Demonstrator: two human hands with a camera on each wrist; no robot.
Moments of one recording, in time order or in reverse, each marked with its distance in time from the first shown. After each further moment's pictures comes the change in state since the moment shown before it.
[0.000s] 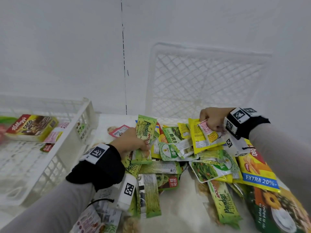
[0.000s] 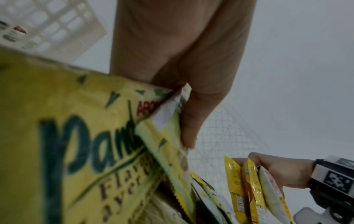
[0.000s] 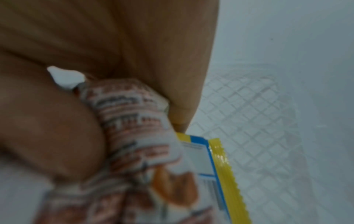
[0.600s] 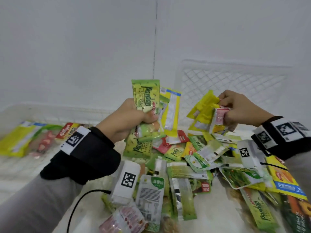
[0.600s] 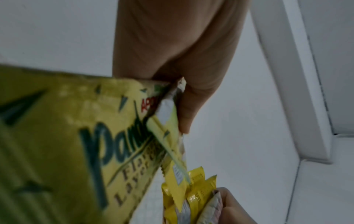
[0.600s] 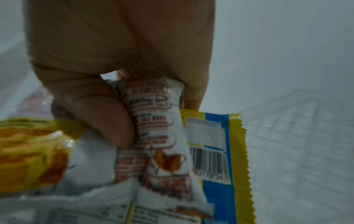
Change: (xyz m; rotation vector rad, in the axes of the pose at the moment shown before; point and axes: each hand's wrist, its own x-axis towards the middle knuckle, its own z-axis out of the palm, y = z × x) left_hand -0.076 0.056 -0.102 -0.226 0.085 0.328; right_hand -0.065 -0.085 -0.008 0.262 0.635 -0.206
